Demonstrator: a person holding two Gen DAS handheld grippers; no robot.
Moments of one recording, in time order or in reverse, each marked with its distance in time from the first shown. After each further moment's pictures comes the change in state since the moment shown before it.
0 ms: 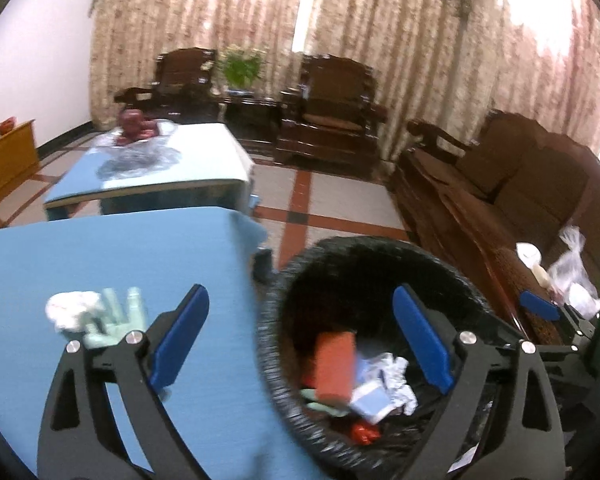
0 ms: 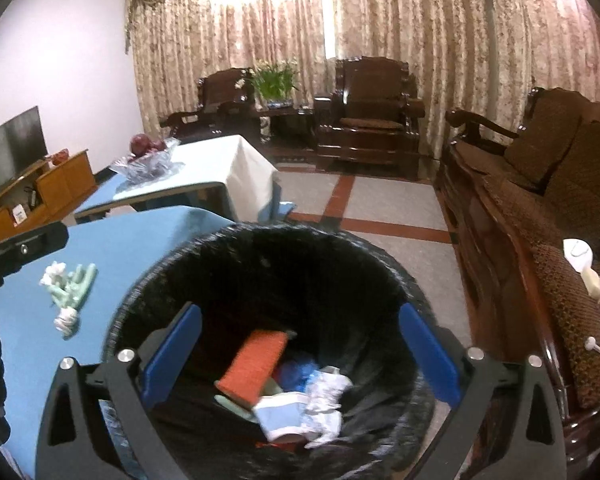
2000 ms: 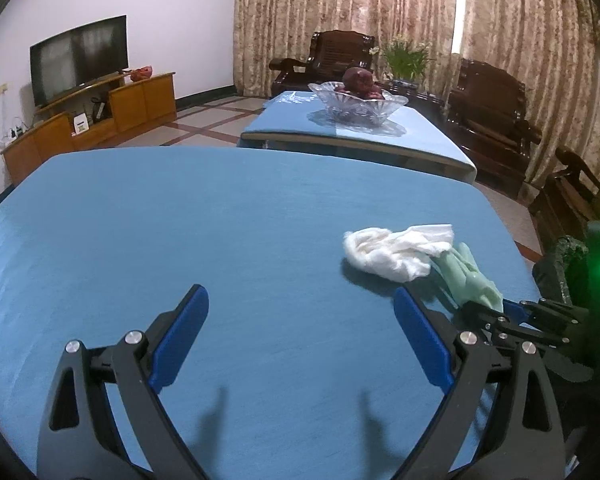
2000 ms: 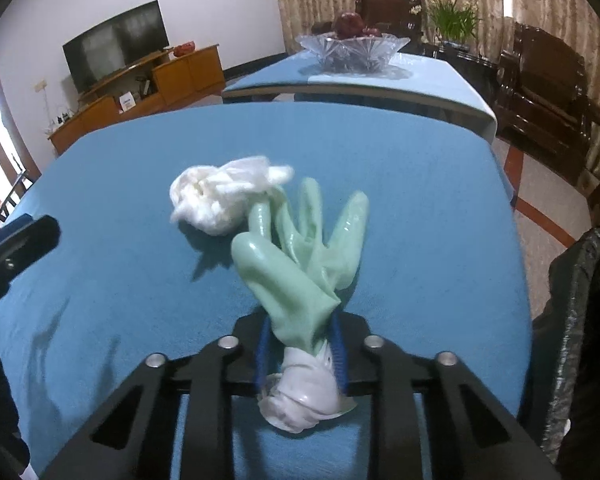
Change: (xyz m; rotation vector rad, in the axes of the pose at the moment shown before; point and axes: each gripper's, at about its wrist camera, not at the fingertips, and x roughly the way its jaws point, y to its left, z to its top) left arm -0.059 0.249 -0.071 -0.218 0.040 0.443; right arm 0.135 0.289 -0.046 -0.300 0.293 0.375
